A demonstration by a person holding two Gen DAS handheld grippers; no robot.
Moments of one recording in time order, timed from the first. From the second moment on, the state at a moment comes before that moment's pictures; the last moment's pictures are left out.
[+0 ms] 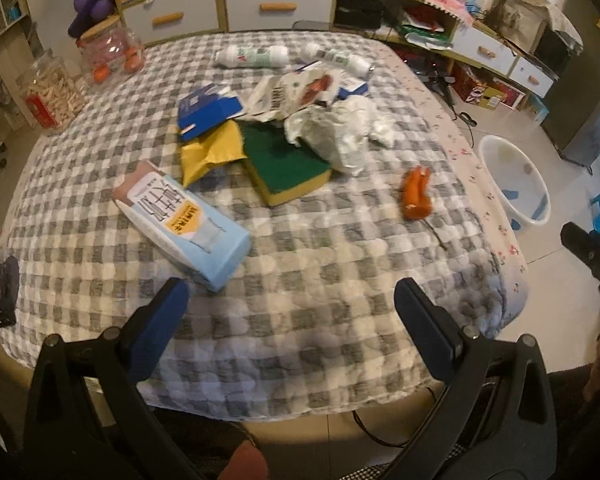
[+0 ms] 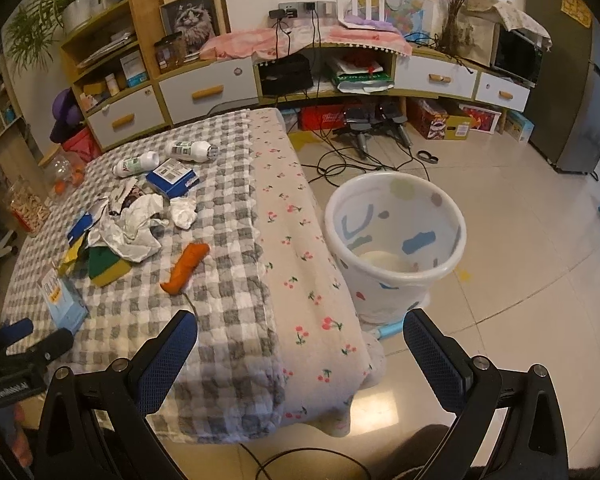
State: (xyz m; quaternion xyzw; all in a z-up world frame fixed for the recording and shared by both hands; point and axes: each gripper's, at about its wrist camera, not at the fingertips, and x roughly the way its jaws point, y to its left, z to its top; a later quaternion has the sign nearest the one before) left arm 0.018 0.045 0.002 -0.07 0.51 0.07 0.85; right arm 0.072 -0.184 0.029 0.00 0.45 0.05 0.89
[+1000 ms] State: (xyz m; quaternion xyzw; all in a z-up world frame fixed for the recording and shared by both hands) left arm 0.081 0.140 -0.048 -0.22 0.57 0.11 0.78; right arm 0.176 -0.082 -0.014 -0.05 0.54 0.15 0.83
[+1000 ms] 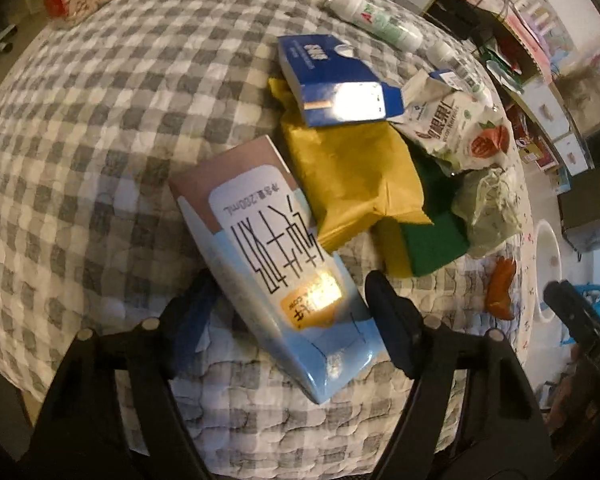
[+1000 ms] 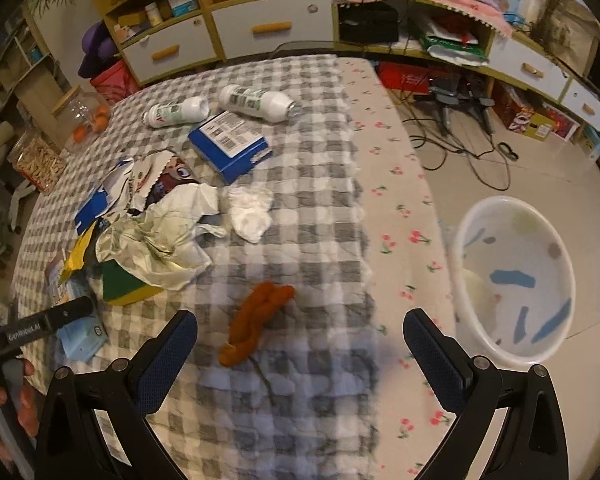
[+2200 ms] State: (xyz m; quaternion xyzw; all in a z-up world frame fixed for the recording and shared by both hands) left arm 0.066 0.155 -0.003 -0.19 0.52 0.07 0.83; right arm 0.189 0.003 -0.022 -0.03 0.53 0.26 0.80
